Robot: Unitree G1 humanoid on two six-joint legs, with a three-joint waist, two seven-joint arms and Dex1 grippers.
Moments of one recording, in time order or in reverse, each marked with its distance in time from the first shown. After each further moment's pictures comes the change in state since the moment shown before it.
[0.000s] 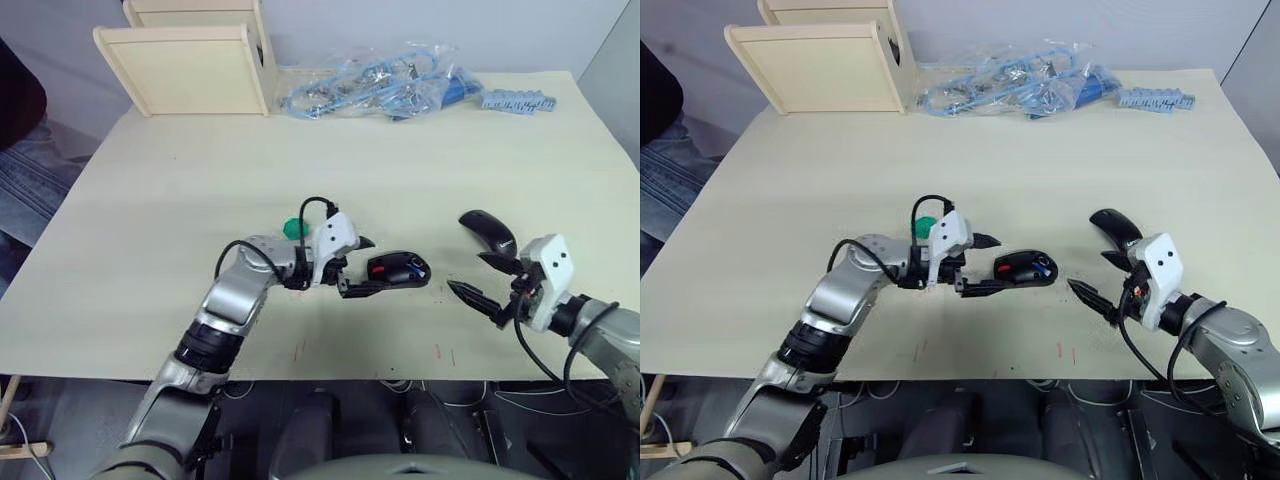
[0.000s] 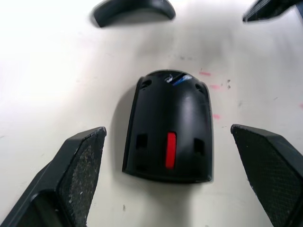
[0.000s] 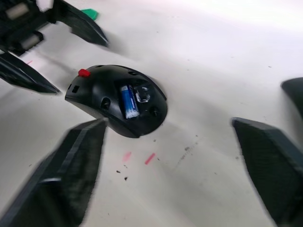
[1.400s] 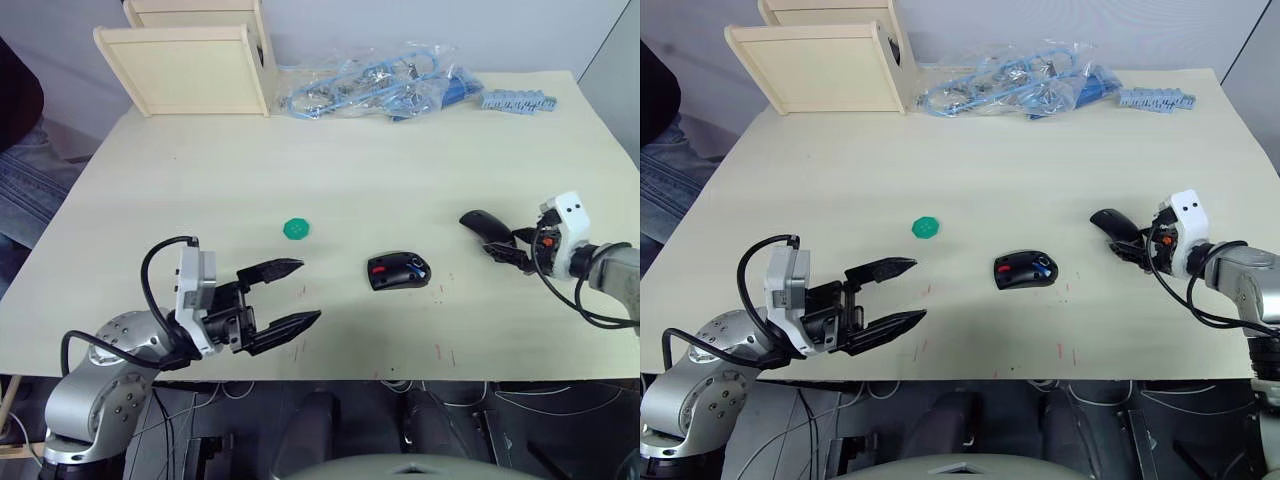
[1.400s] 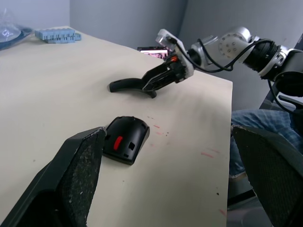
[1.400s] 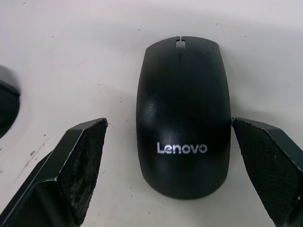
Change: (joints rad) left arm 0.579 0.177 0.509 -0.435 -0.594 -0.027 0.005; right arm -0.467 -0.137 0.108 0.663 -0.100 0.063 0.083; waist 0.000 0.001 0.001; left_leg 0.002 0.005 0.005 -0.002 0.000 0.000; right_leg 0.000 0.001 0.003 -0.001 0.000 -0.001
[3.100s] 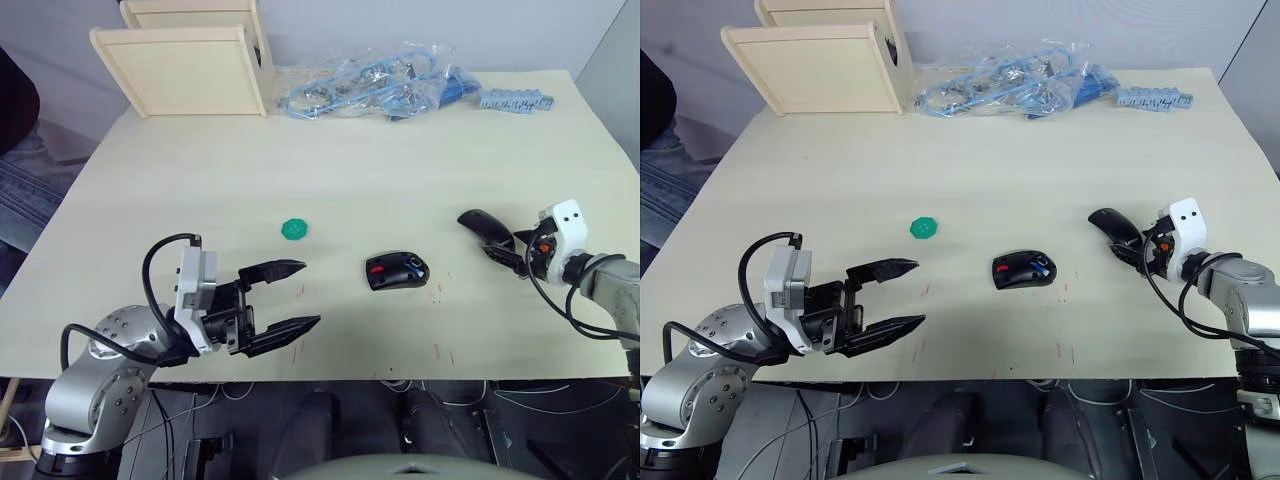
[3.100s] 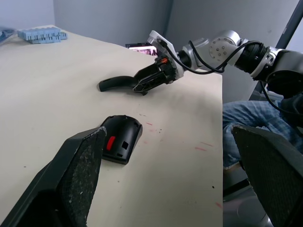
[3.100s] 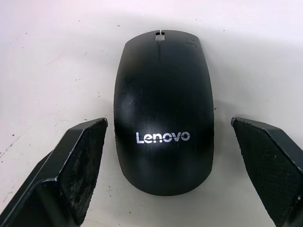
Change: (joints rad) left arm -0.016 0.043 -0.024 0.055 0.003 -0.053 -0.065; right arm 0.062 0.070 -0.043 -0.022 -0.068 -0.087 -0.044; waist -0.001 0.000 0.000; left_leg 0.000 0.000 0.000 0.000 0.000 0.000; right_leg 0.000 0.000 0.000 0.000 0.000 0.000
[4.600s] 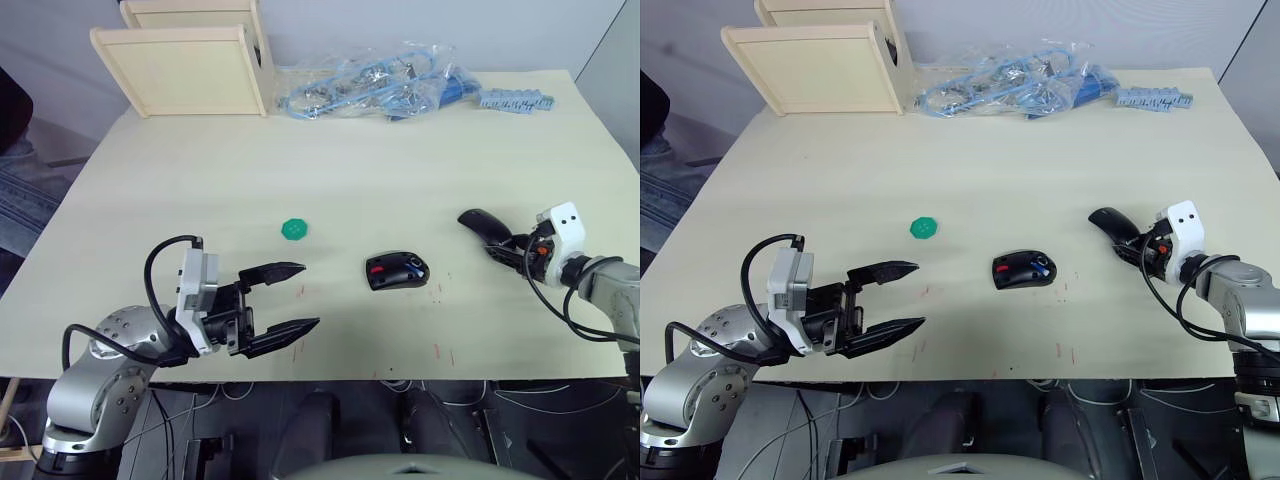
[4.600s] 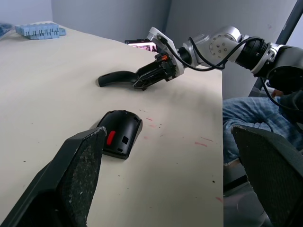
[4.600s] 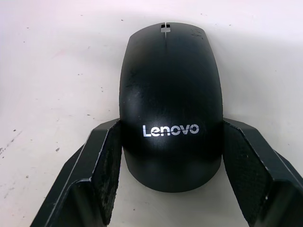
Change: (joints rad) left arm 0.001 0.005 -0.011 0.018 0.018 -0.017 -0.012; right arm 0.011 -0.001 0.000 -0.037 -0.006 0.009 0.015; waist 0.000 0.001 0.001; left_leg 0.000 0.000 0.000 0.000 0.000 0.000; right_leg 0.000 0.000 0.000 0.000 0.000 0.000
